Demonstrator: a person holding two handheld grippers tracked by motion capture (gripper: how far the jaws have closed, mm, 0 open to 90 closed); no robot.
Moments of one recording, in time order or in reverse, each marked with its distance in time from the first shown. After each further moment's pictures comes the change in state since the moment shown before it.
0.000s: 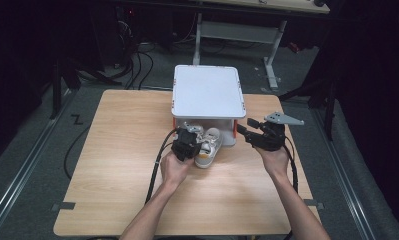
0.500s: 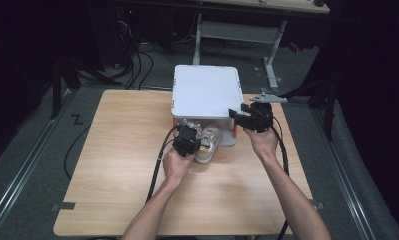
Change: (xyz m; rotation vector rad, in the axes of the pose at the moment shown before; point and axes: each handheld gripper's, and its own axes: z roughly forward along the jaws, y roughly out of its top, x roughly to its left) left arm 0.007 0.007 0.018 0.000 0.042 -0.039; right arm 0.000 0.040 0.045 0.100 -0.092 -0.037
